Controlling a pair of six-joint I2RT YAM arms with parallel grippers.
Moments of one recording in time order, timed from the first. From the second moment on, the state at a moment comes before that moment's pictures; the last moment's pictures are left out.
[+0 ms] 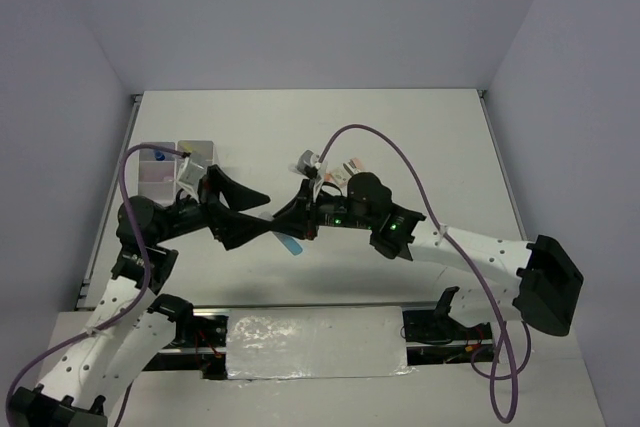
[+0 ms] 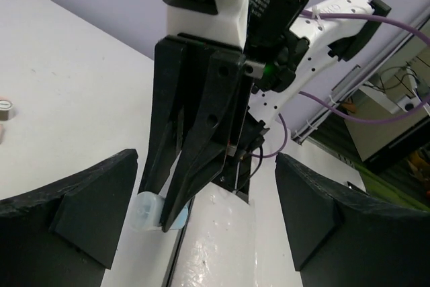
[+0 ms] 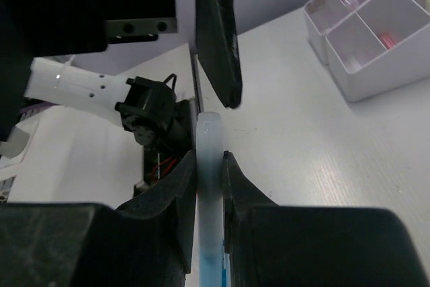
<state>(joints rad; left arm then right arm) -0.28 0.63 0.56 0.35 0.94 -0.74 0.98 1.26 0.81 0.40 -0.42 0.36</state>
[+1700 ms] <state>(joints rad) -0.39 0.66 0.81 -0.07 0.52 -0.54 0.88 1.09 0.74 0.34 -0.55 0.30</state>
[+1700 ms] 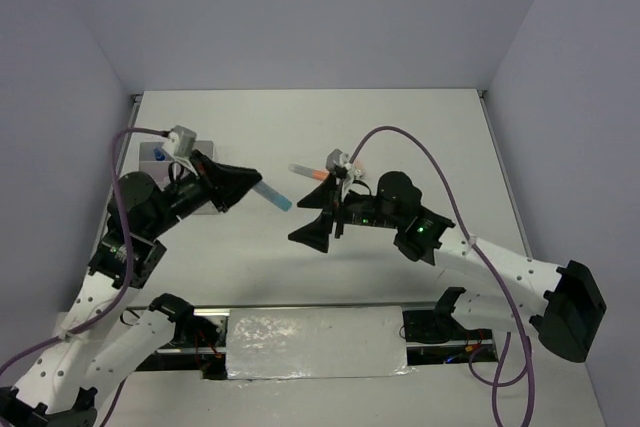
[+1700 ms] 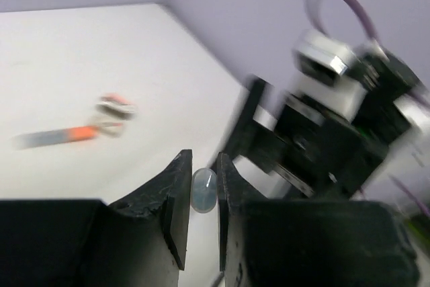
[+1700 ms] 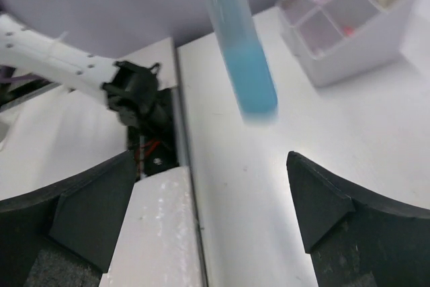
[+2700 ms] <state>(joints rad) 0.08 1.23 1.09 -0.44 -0.85 -0.79 0.81 0.77 0.67 -0.08 -0.22 0.19</state>
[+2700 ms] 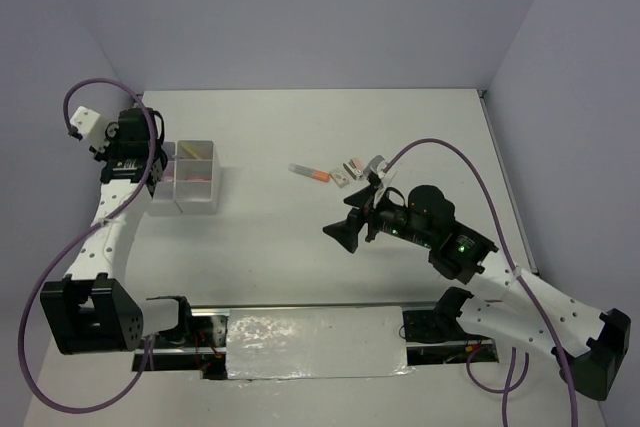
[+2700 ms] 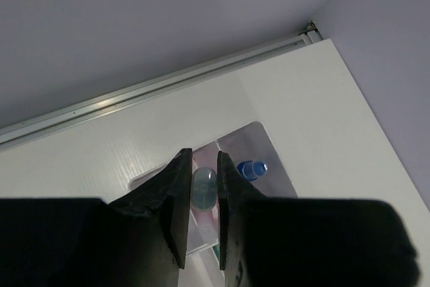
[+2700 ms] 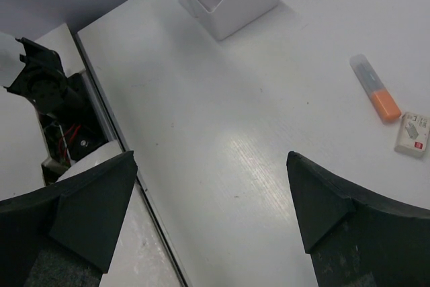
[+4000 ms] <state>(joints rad) 0.15 0.90 0.92 -0.56 -0.02 -0.37 0.59 2.01 1.55 -0.43 -0.10 -0.24</state>
